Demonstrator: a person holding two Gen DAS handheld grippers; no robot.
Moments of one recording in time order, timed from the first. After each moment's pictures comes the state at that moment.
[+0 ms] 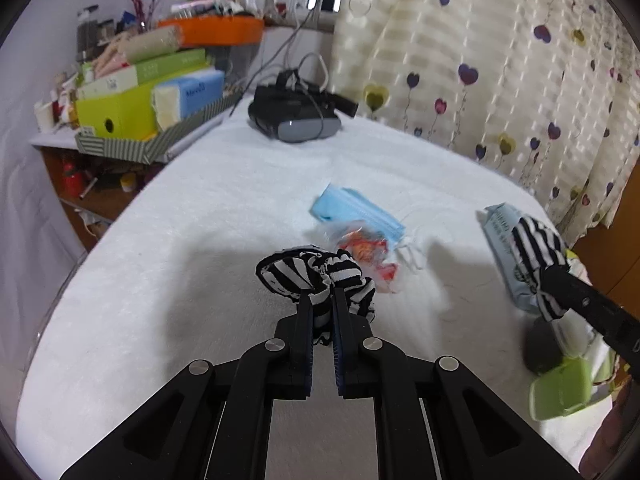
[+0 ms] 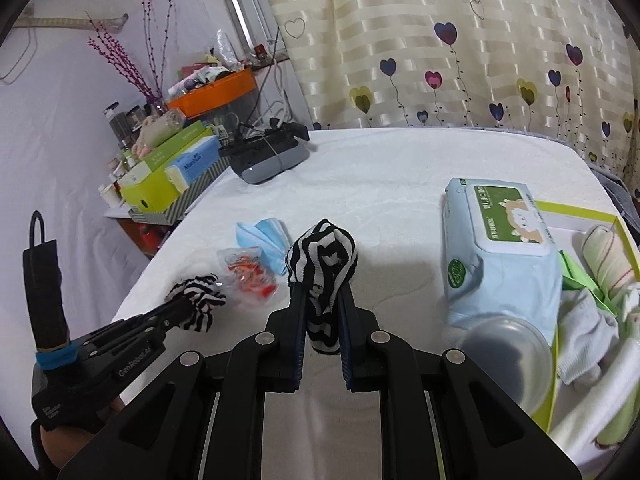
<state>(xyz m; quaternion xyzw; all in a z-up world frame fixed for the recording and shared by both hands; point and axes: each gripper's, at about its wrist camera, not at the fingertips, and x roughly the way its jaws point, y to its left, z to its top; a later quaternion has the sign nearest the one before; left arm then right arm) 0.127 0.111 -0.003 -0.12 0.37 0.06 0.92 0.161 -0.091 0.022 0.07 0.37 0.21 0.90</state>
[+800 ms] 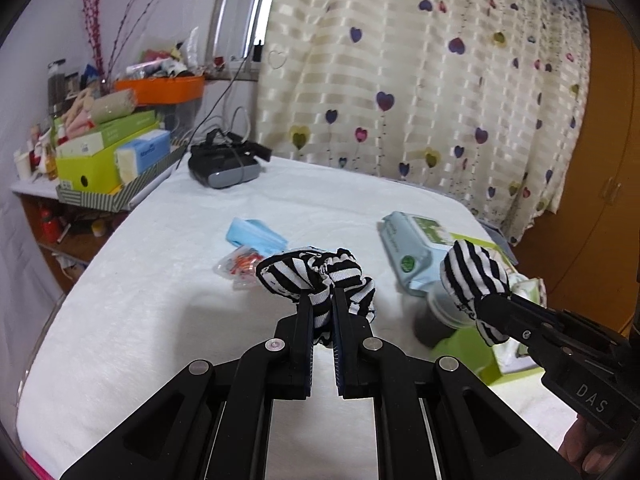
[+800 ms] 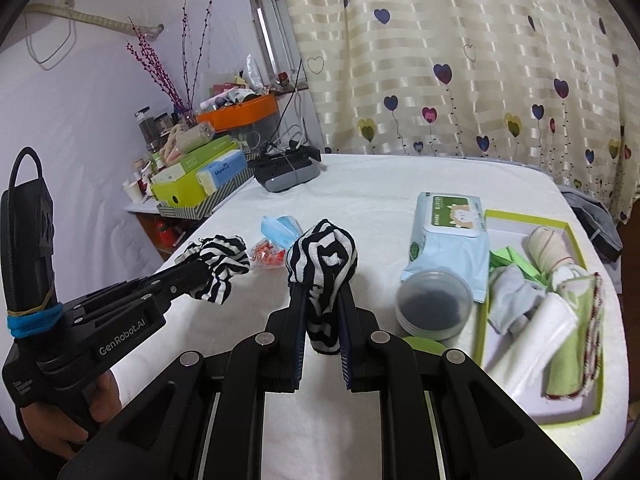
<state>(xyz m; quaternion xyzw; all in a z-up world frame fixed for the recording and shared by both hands) 0.054 0.031 0.057 -0.09 0.31 -0.02 0.95 0.071 -0.137 0.055 0.04 0.31 0.23 0.92</state>
